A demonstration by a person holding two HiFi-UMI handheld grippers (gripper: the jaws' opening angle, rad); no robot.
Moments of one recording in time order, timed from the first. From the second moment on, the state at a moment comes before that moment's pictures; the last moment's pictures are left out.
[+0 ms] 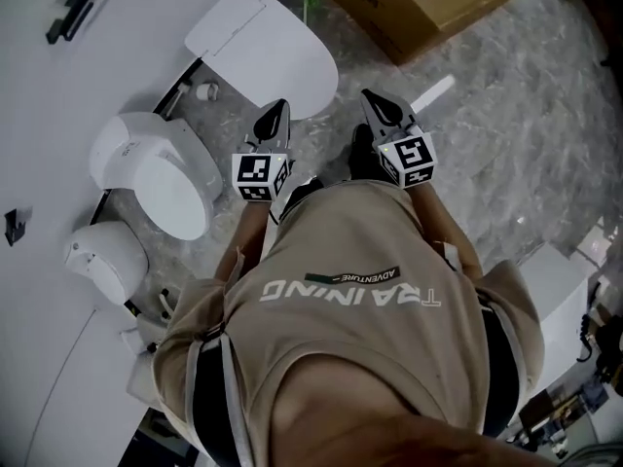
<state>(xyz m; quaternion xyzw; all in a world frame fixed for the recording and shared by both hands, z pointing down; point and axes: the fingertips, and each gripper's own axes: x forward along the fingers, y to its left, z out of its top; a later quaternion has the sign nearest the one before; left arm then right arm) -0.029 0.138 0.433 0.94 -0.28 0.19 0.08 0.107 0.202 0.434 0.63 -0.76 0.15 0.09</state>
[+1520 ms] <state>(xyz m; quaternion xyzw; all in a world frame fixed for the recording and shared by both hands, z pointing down) -0.084 0.059 0.494 0.86 -0.43 0.19 0.18 0.069 0.031 0.495 0.43 -0.85 0.23 0.18</state>
